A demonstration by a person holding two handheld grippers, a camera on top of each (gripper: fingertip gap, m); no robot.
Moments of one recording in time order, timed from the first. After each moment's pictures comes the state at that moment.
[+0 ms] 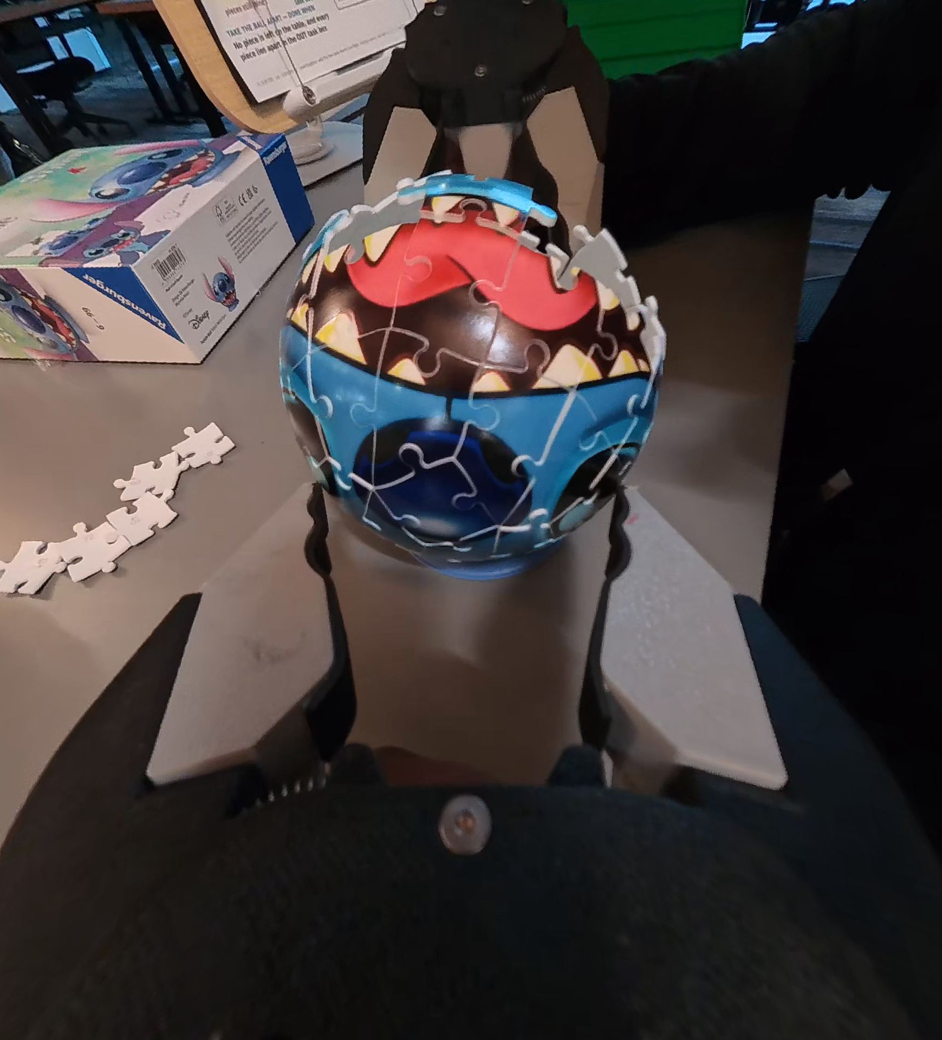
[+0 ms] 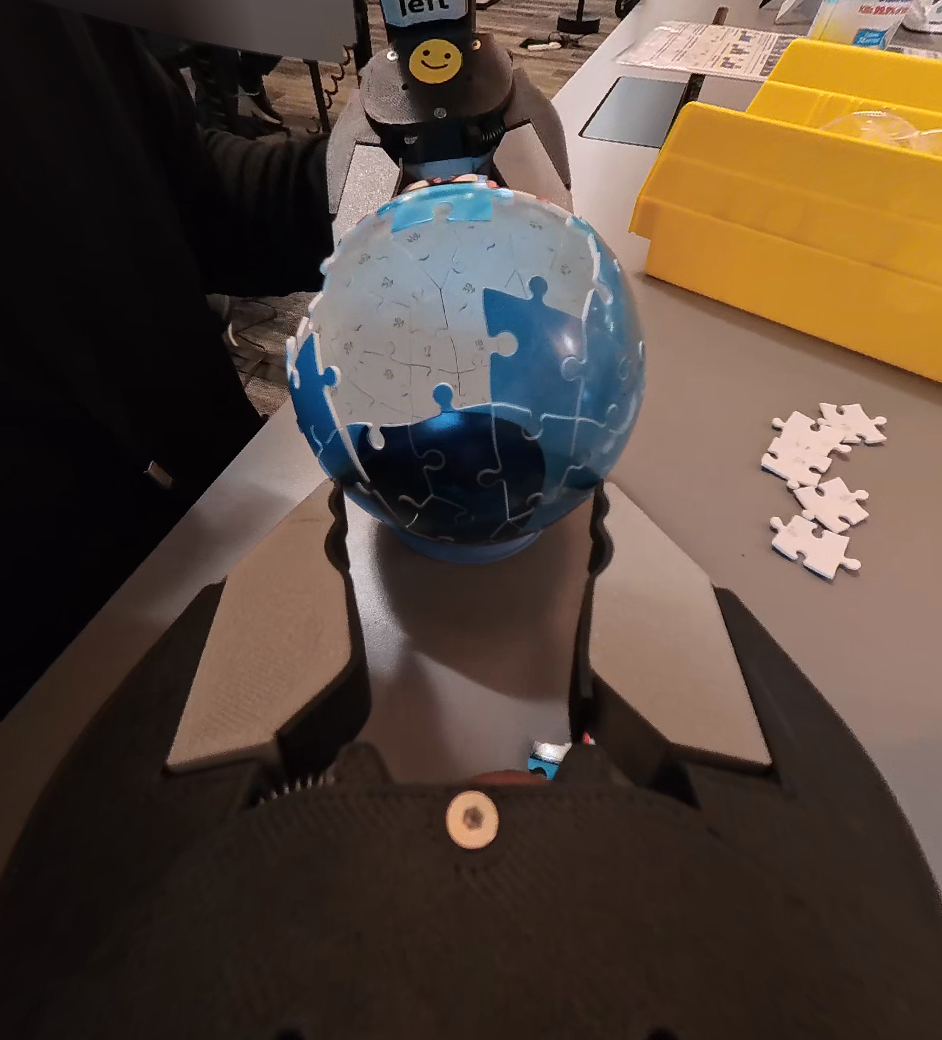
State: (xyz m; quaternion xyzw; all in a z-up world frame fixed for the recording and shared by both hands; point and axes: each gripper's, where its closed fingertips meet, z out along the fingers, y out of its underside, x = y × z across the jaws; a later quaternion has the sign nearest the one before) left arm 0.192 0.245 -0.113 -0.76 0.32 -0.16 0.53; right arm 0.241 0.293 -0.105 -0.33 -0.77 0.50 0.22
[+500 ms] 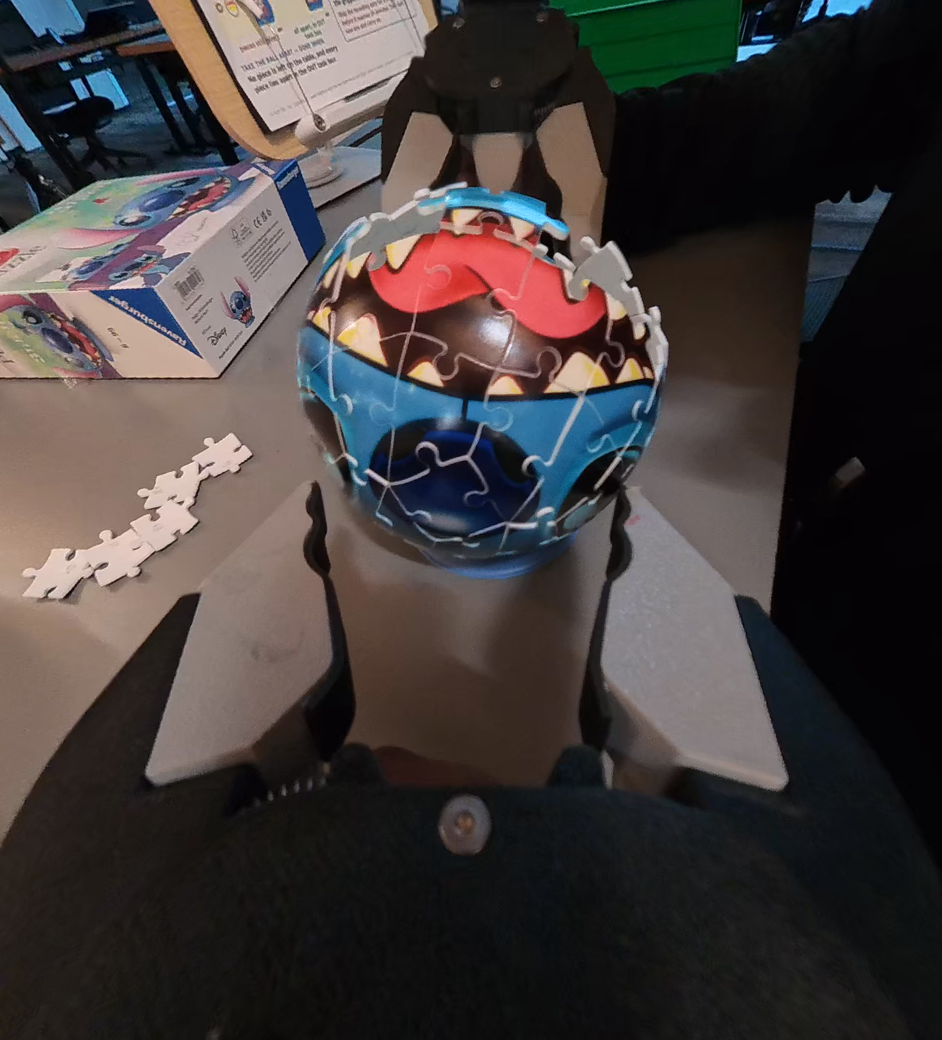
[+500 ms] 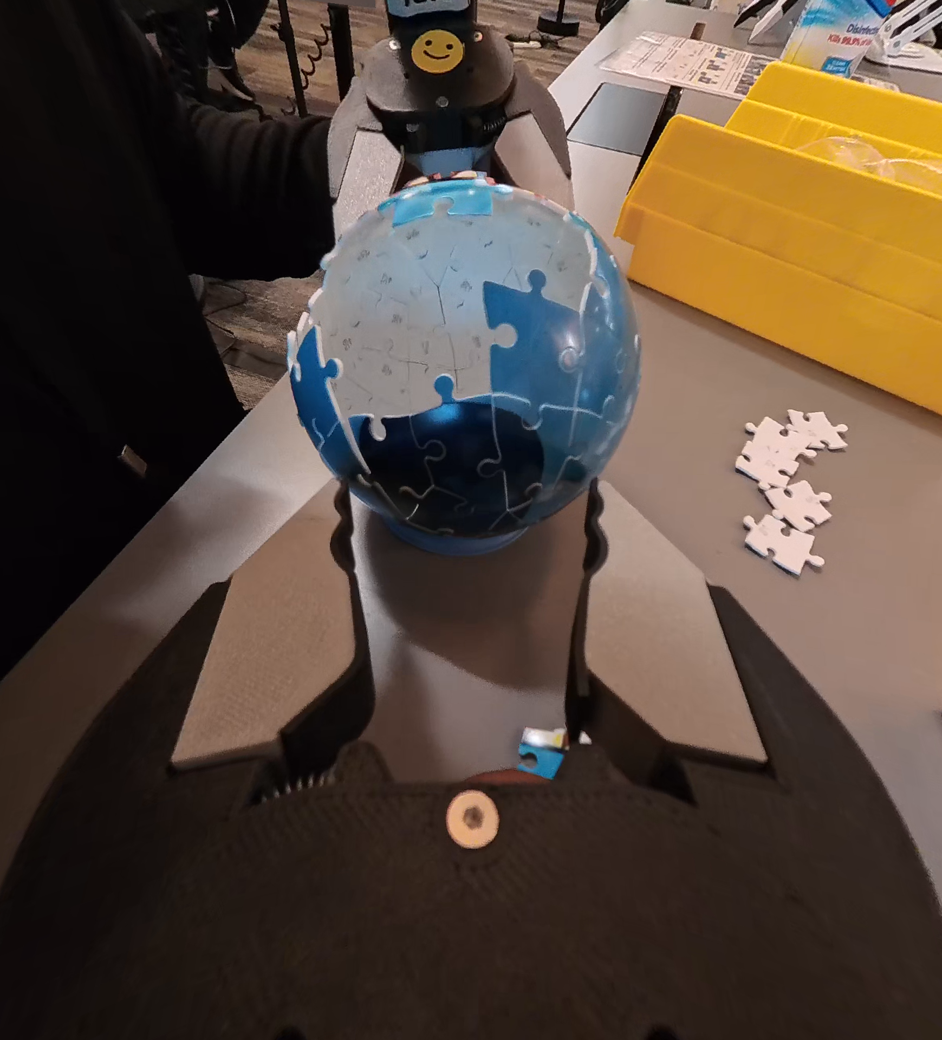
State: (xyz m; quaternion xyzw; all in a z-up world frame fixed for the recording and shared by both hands) left arm 0.186 0.245 -0.109 -0.75 0.33 -0.16 0.55; right arm 0.243 0.296 -0.104 -0.32 -0.78 0.48 0.25
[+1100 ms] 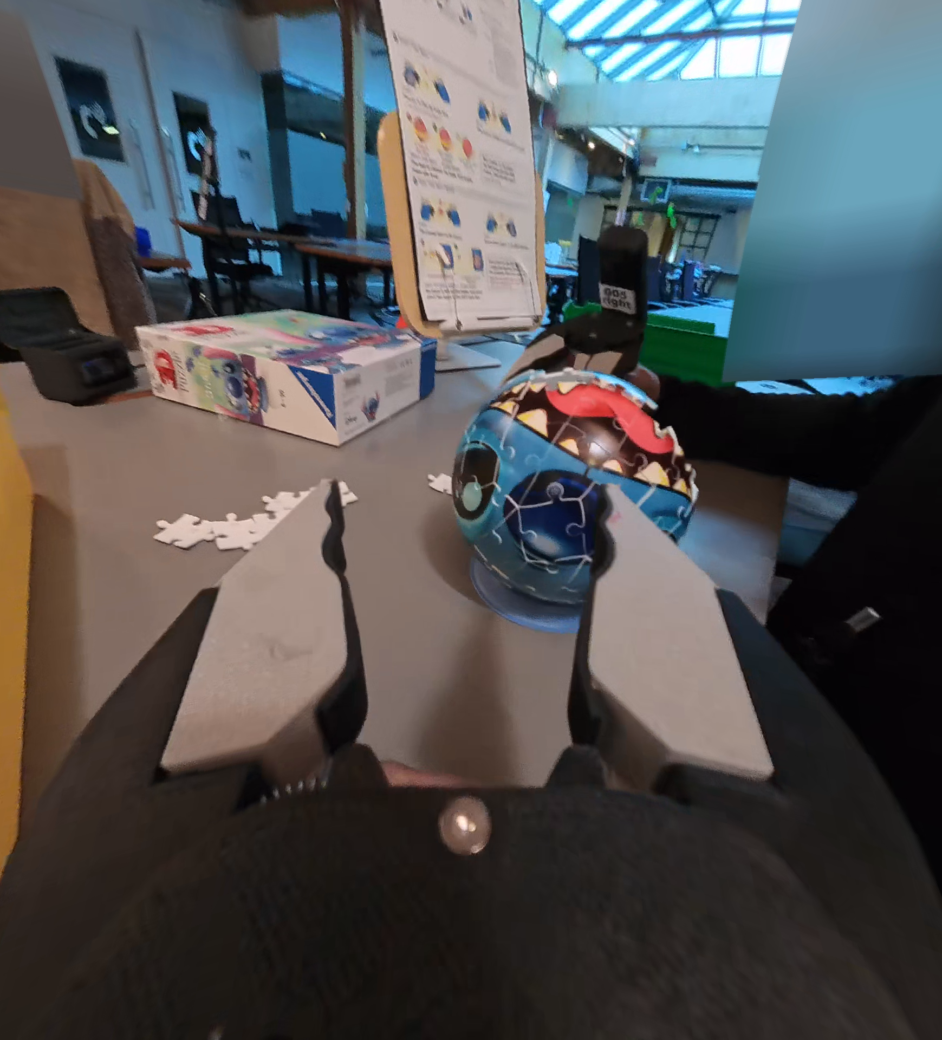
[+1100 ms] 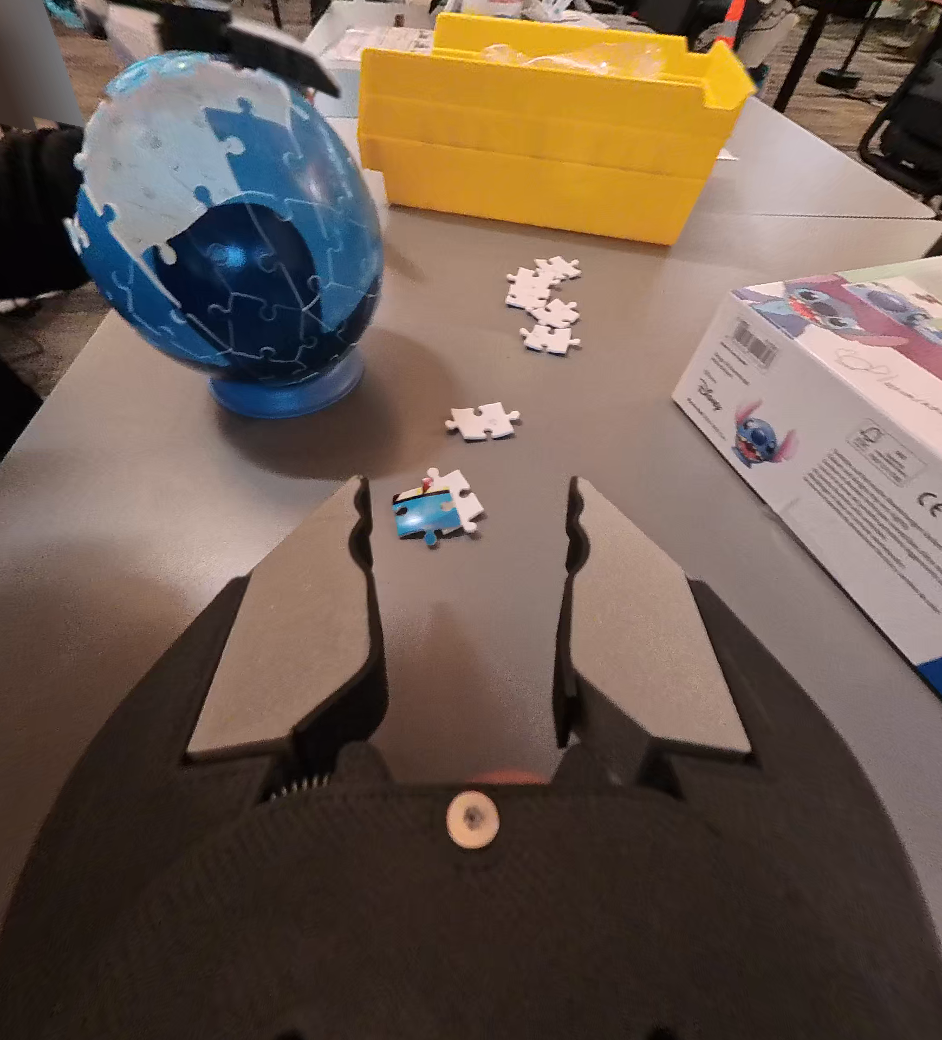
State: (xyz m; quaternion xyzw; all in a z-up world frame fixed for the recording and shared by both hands) left arm 0.121 0.234 -0.058 -0.68 0.15 -0.24 0.67; right arm 0.297 0.409 -0.113 -0.48 -0.68 0.44 0.35
